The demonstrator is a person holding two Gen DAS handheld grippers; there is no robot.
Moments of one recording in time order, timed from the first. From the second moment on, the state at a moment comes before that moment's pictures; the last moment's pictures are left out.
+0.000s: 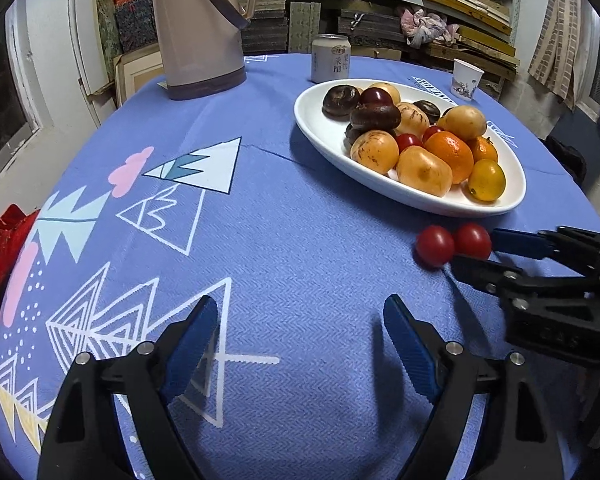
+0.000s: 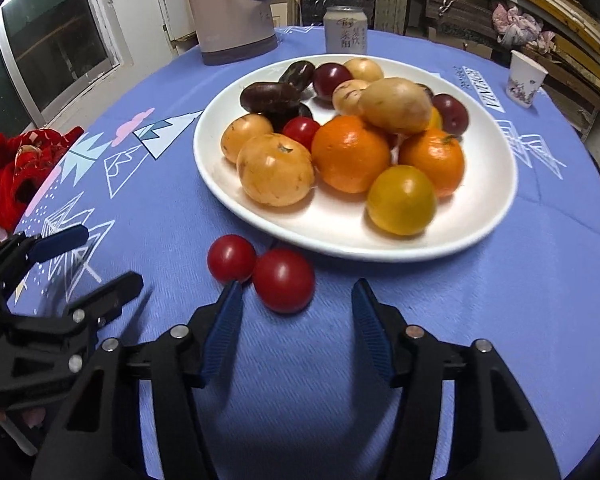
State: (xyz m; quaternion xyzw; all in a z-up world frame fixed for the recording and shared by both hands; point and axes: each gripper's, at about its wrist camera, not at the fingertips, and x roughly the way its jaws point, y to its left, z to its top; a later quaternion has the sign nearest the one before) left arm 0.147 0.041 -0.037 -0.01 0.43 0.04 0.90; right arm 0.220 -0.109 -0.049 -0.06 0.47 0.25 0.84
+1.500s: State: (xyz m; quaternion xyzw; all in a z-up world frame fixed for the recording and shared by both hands) left arm 0.180 -0.010 -0.018 -0.01 0.43 -0.04 0.90; right arm 0.201 -0.183 -0.022 0.02 0.43 0.26 0.86
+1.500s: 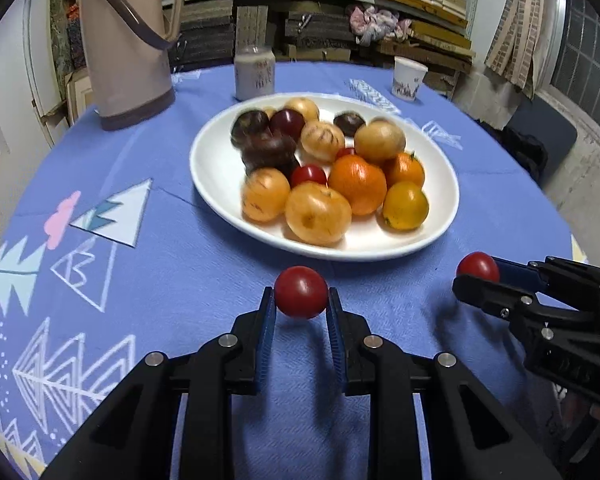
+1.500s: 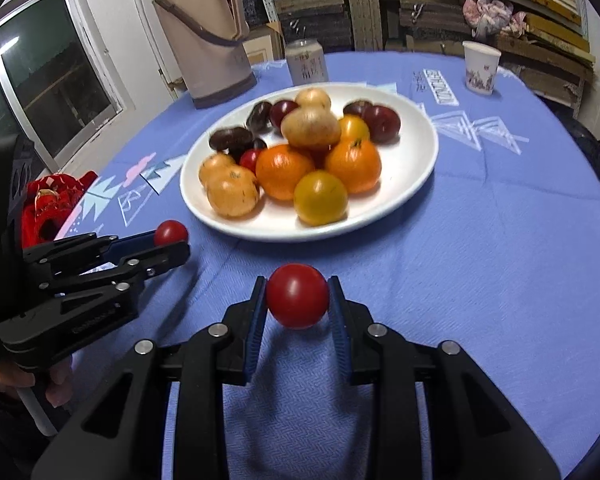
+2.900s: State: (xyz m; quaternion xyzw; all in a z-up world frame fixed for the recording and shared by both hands) left arm 0.300 -0.019 0.016 0.03 0.42 0.02 0.91; right arm 0.339 -0.157 0.021 0.02 0.40 0.24 0.89
